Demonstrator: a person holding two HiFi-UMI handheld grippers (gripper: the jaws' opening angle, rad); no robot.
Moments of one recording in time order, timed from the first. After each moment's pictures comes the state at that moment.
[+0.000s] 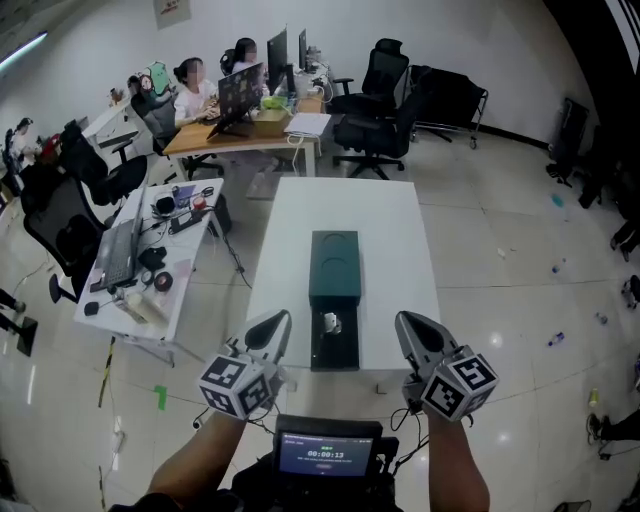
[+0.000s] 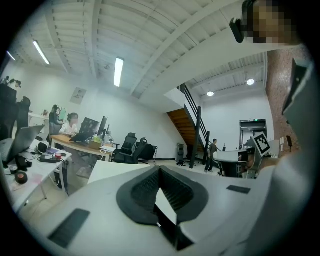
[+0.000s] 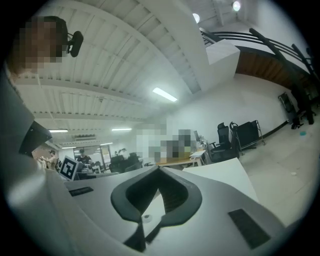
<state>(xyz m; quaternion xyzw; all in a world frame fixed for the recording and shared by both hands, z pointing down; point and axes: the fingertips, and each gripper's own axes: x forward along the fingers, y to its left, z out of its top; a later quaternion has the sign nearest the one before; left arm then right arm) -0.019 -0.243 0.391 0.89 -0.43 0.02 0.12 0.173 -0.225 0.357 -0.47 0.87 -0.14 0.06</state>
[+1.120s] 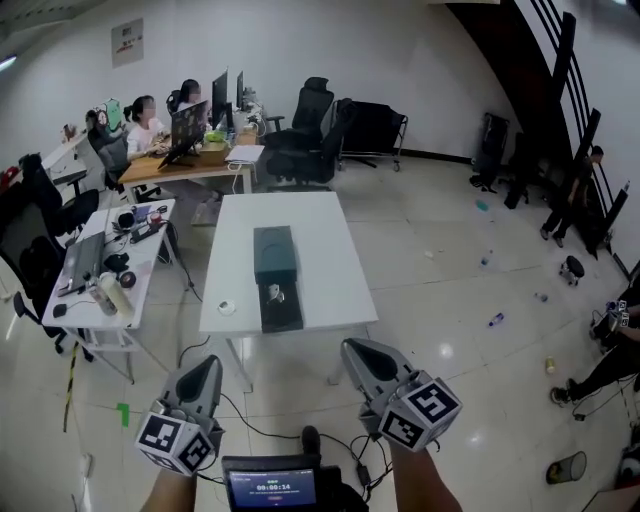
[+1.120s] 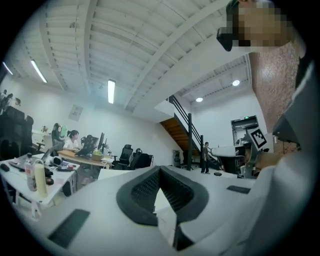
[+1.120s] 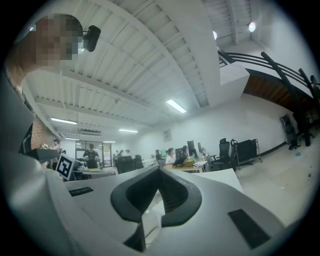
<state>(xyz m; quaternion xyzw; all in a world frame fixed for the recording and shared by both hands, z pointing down) -0.076 0.136 0.333 0.90 -0.43 -0.01 0.06 0.128 0.150 0.295 -0.48 0.87 -0.06 0.06</state>
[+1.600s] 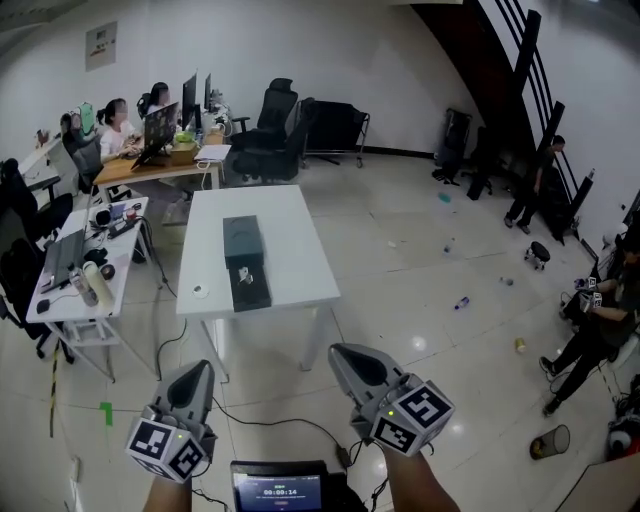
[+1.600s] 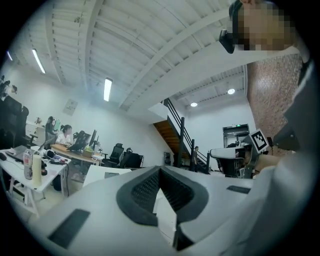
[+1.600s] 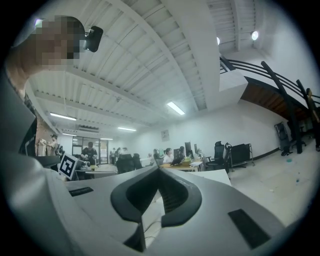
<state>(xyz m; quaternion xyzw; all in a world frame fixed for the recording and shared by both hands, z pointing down) -0.063 0.287 0.309 0.92 -0.38 -0.03 0.07 0.128 0.317 0.265 -0.51 0.86 -0.05 0.05</state>
